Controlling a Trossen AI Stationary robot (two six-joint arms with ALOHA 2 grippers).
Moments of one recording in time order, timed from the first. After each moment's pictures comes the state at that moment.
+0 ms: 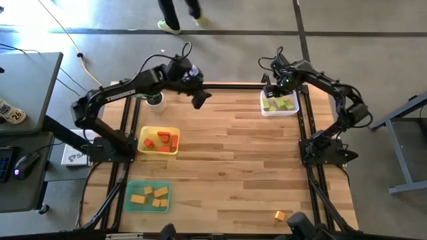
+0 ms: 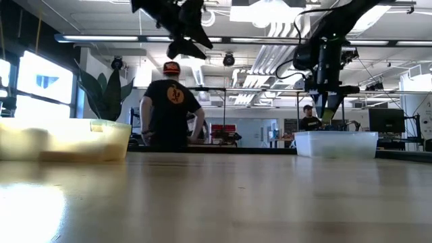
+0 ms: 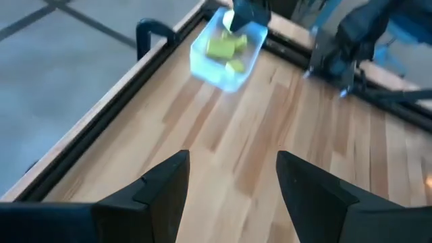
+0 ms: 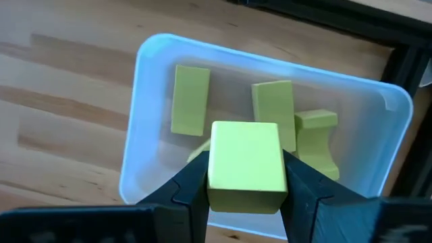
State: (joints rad) left arm 0.61 1.52 1.40 -0.52 0.21 -0.13; right arm -0.98 1.54 1.19 -1.03 0.02 0.33
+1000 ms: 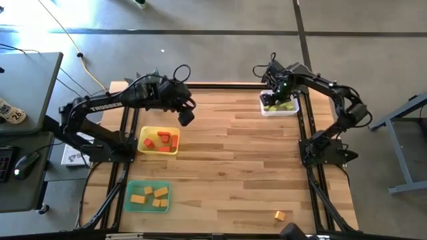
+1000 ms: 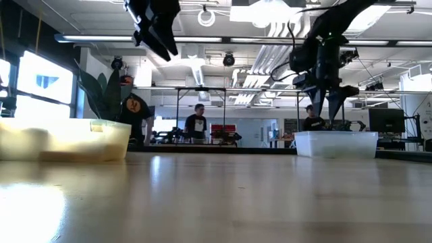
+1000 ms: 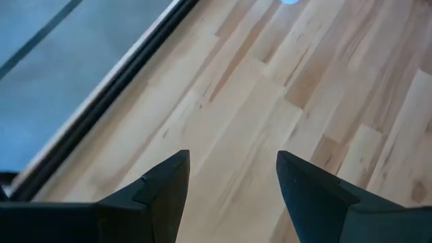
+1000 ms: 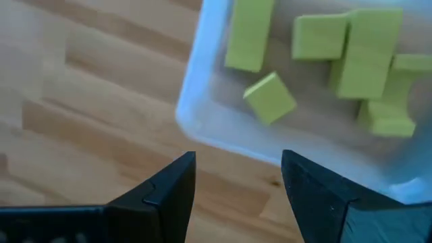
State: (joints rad) left arm 0.41 1.35 1.30 -0.85 -0.19 -0.20; right arm -0.89 1.55 1.19 -1.14 -0.14 0.34
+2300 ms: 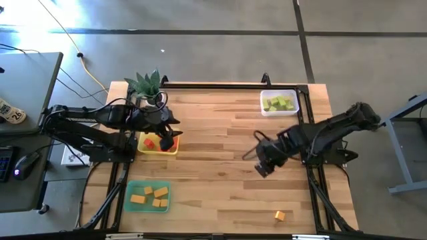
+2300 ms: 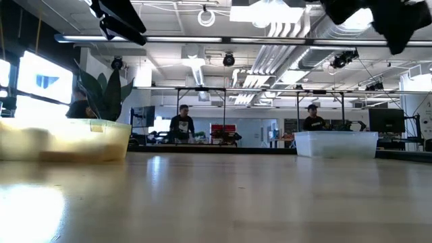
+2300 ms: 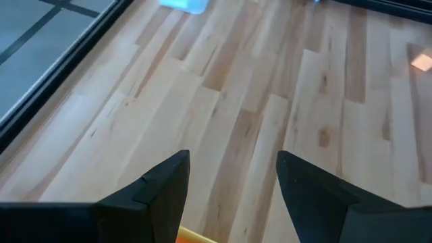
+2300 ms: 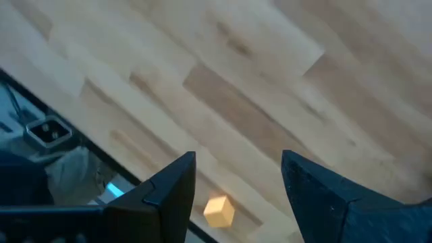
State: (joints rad) left arm 0.10 1.00 0.96 -0.70 -0.23 -0.27; right arm 0.31 1.35 1.20 -1.13 -0.16 1.24
